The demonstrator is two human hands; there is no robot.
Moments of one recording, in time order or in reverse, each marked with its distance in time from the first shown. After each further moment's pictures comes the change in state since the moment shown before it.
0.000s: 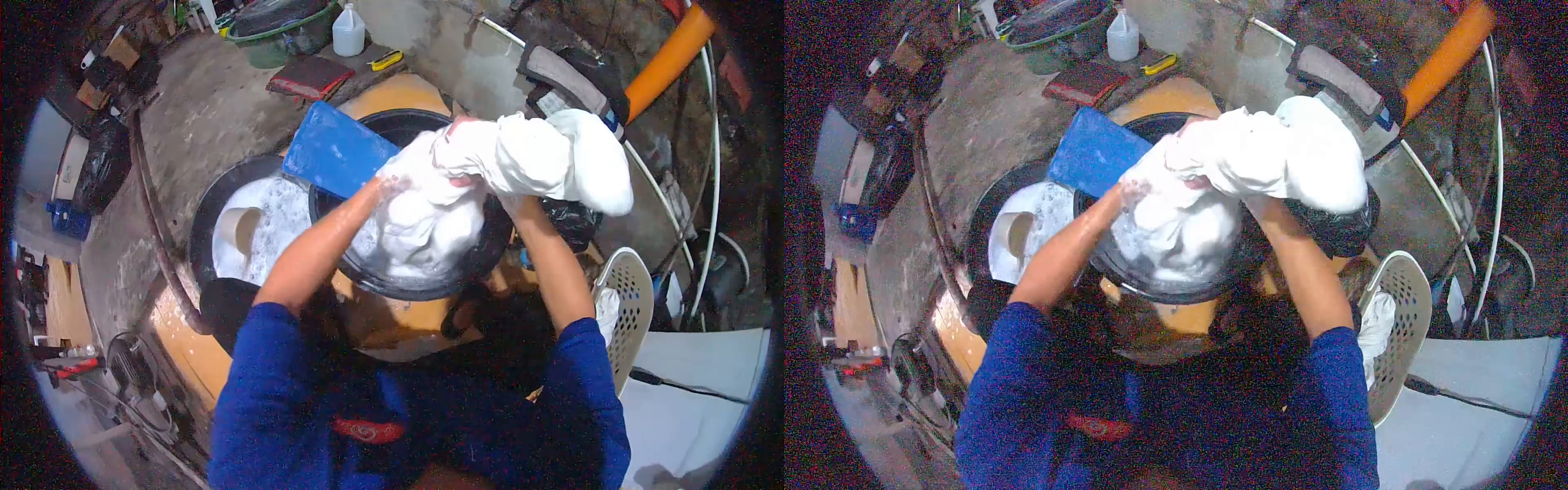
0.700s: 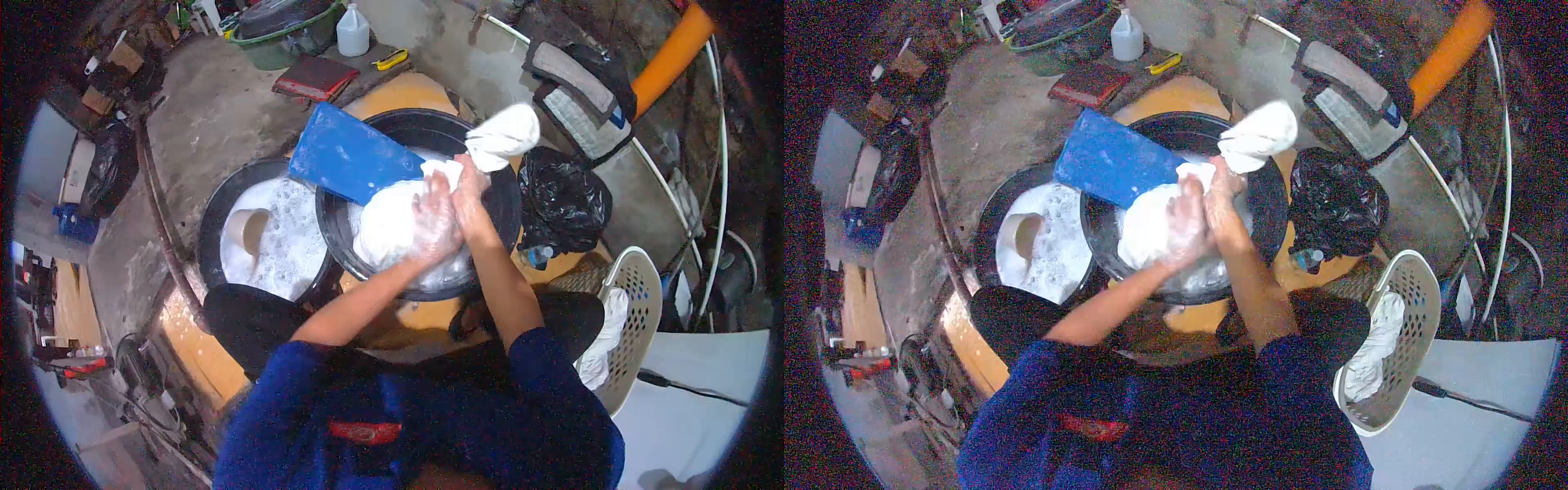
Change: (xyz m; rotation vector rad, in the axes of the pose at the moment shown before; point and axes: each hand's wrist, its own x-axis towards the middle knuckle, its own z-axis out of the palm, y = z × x) left_hand -0.058 -0.022 0.105 1.143 0.520 -0.240; right_hand -0.017 0.157 0.008 0.164 1.120 0.337
